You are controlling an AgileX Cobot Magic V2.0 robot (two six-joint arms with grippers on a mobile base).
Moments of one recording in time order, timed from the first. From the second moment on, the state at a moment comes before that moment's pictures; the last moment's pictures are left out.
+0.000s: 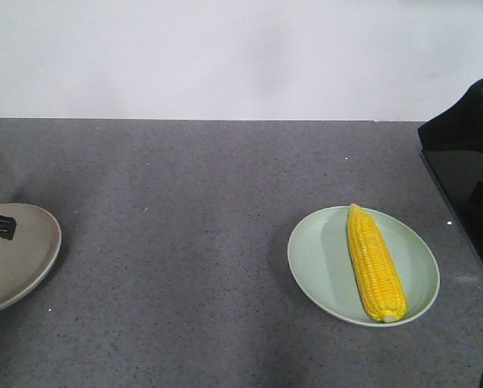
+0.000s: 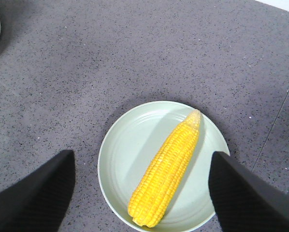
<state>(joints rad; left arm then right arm) -0.10 1.40 -1.06 0.36 1.00 -0.25 -0.04 1.24 -1.47 0.49 1.26 -0.51</state>
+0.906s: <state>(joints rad) -0.10 1.45 -1.06 0.31 0.97 -0.24 -0.04 1.24 -1.47 0.50 1.26 -0.51</state>
